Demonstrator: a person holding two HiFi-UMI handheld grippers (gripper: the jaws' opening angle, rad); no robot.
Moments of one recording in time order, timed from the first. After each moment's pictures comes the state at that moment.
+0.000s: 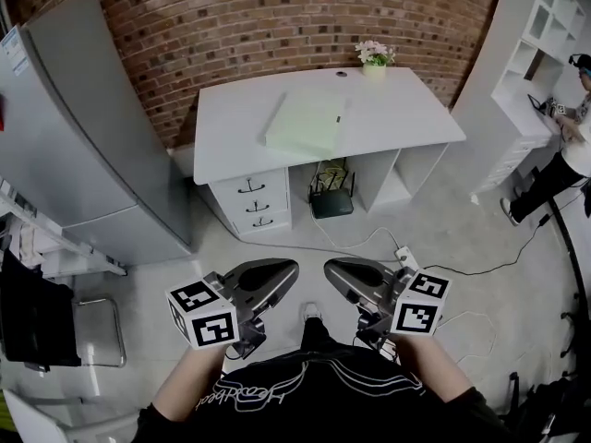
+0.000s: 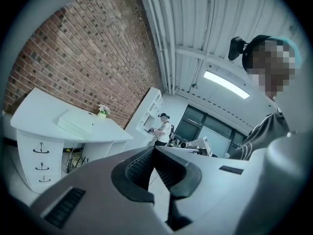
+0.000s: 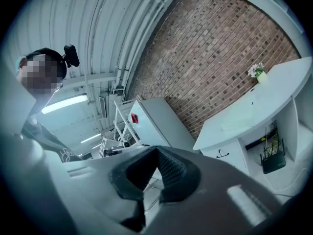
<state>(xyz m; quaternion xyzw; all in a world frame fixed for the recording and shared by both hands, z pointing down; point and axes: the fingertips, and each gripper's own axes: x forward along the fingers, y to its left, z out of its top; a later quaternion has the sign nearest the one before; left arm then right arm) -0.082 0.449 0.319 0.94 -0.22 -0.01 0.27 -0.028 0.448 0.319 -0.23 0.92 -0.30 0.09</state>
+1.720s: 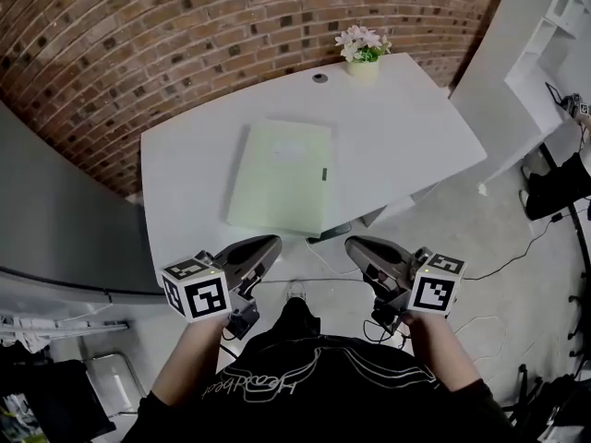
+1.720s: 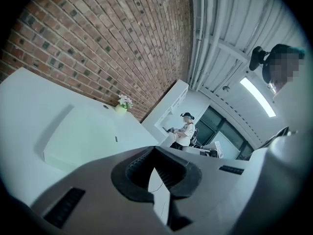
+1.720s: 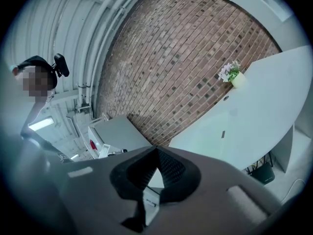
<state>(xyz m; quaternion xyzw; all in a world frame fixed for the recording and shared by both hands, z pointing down) -0.033 0.053 0.396 0.90 -0.22 0.05 0.38 0.086 0.082 0.376 -0.34 0.85 -0.38 0.12</state>
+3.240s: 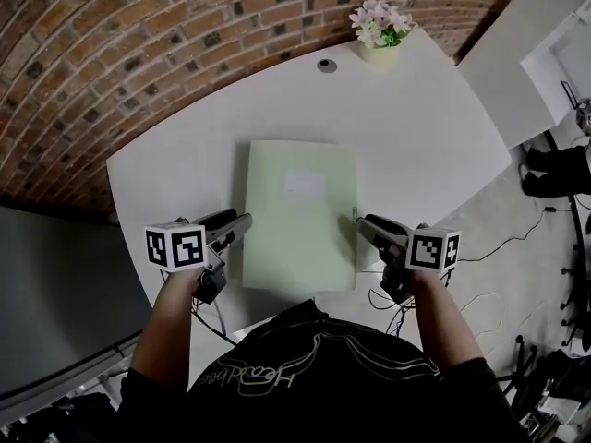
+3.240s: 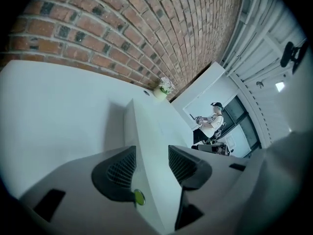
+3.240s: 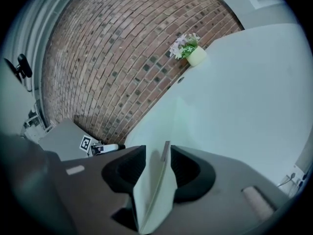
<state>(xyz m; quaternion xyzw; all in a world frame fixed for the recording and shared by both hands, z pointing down) -0.116 -0.191 0.545 0.83 -0.24 0.21 0.46 0.117 -0.115 0.543 -0.46 0.73 -0.51 0.02</state>
